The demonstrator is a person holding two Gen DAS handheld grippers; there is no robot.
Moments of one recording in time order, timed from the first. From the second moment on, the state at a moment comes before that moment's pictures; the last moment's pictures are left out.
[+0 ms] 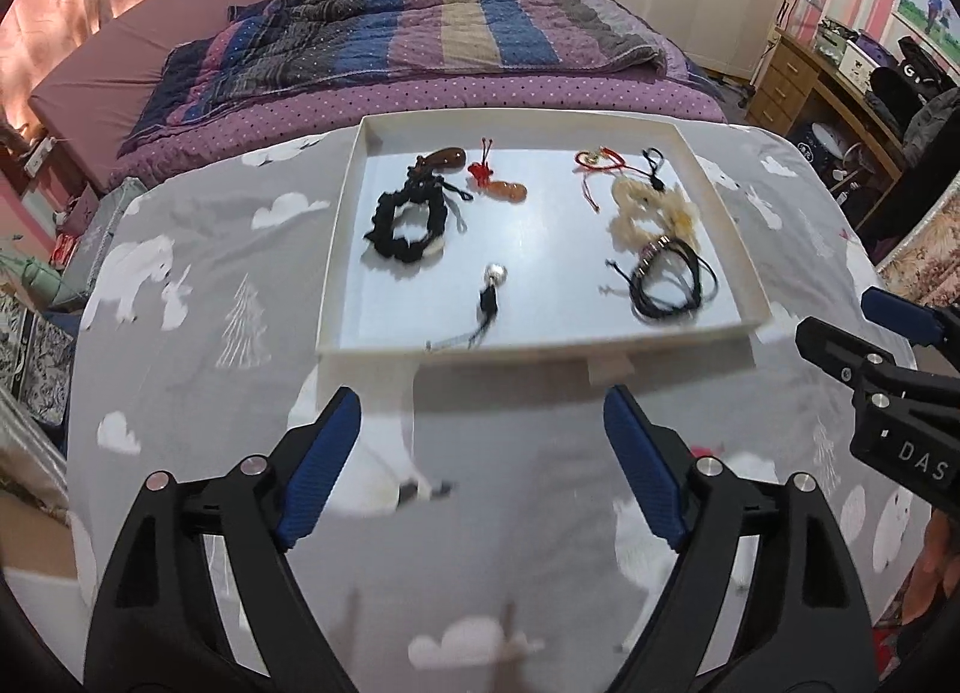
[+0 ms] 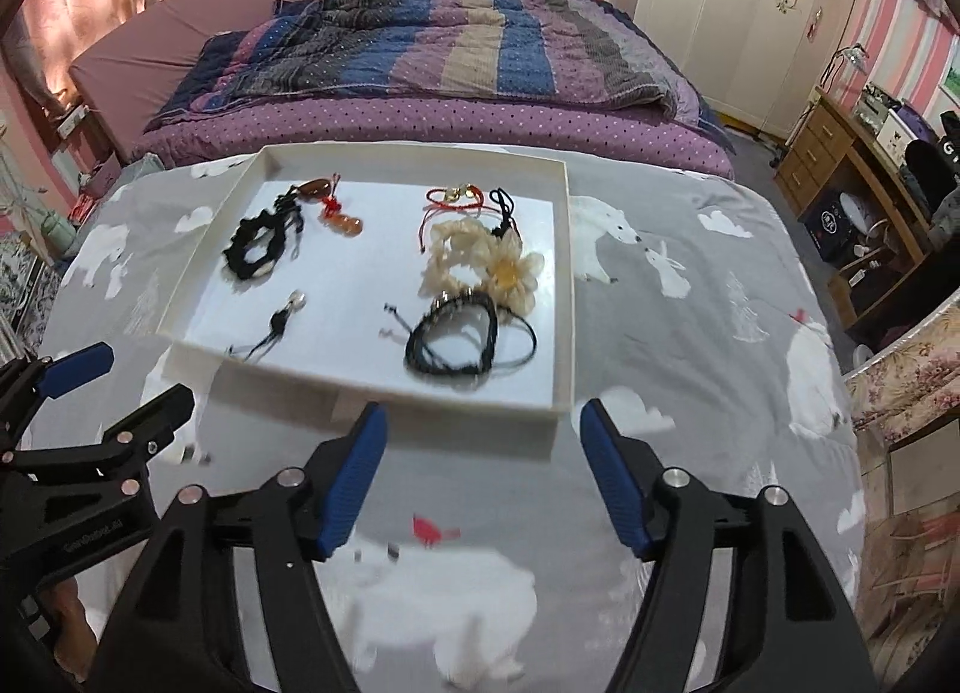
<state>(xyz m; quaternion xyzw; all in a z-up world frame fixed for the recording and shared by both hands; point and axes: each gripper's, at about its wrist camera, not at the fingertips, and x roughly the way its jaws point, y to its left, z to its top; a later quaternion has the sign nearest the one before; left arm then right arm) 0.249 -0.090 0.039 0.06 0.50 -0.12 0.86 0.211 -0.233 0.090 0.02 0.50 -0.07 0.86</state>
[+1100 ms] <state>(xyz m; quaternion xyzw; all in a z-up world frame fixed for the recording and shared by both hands) 0.062 -0.063 -0.013 0.09 0.51 -0.17 0.84 0.038 -0.226 0.011 -0.01 0.56 -0.09 0.82</state>
